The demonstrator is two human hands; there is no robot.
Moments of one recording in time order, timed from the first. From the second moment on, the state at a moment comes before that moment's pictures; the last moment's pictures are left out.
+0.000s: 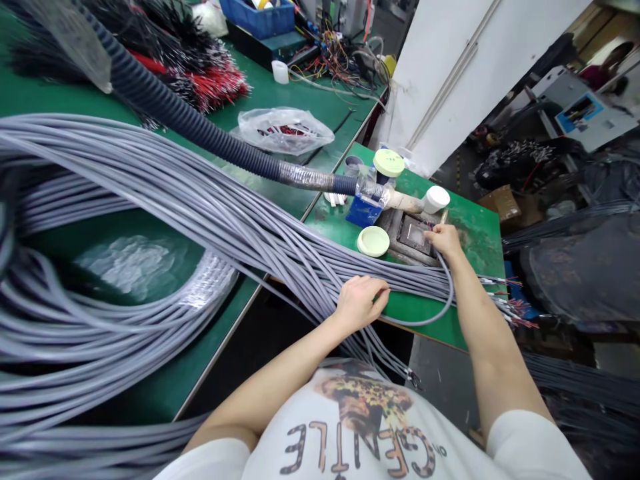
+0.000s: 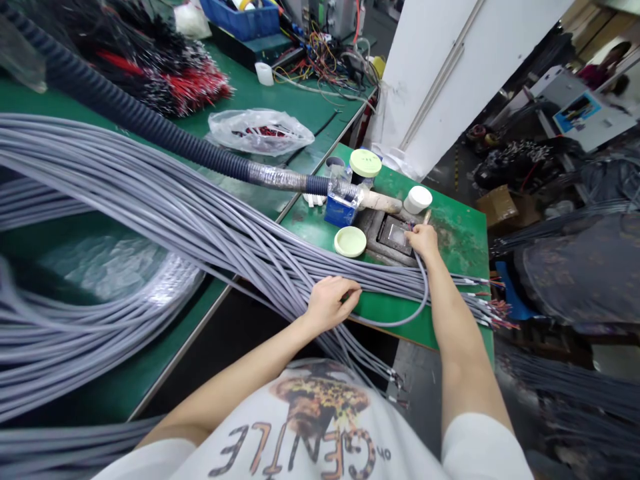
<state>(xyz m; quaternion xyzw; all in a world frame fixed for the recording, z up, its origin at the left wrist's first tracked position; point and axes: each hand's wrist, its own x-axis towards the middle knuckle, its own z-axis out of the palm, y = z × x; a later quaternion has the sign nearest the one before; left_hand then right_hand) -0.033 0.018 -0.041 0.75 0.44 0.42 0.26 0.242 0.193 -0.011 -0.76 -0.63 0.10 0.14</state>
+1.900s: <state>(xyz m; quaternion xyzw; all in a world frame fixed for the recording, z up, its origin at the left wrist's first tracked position) -0.005 0.017 -0.004 0.83 0.33 0.32 0.32 0.338 -0.229 -0.023 -0.92 -0.32 0.16 0.16</state>
